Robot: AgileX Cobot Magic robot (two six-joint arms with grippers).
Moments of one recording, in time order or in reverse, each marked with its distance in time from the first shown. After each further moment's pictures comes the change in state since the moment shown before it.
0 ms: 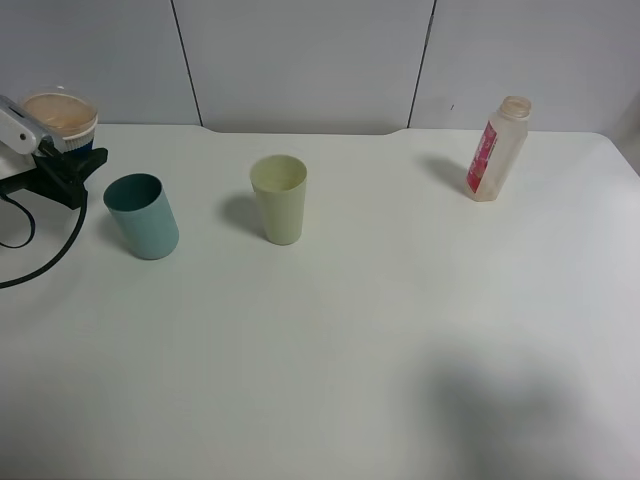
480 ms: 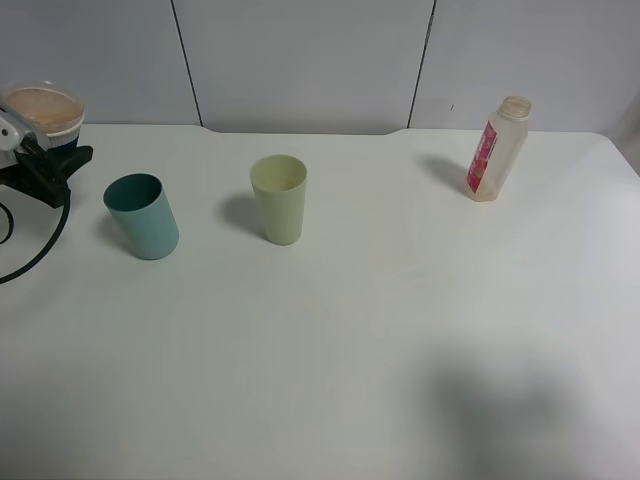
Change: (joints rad) left arm 0.036 -0.050 0.001 0.085 0.046 -0.019; right arm 0.000 0.000 0.000 0.000 0.000 0.000
